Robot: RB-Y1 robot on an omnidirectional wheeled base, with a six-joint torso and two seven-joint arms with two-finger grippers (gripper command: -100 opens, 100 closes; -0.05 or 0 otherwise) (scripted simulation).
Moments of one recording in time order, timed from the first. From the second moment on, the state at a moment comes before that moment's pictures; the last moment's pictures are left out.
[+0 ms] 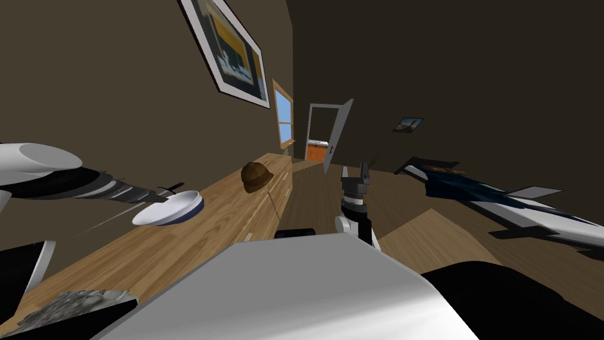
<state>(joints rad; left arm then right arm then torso) -0.30 1.24 0.51 -0.98 0.77 1.58 0.65 0.51 0.00 0.04 -2.36 -0.02 -0.52 -0.07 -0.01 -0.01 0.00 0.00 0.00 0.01</state>
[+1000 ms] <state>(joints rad) -0.07 1.30 0.76 -1.14 0.86 1.72 0.67 0.51 0.00 0.04 -2.36 -0.02 -0.52 -0.07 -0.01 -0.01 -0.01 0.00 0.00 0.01</state>
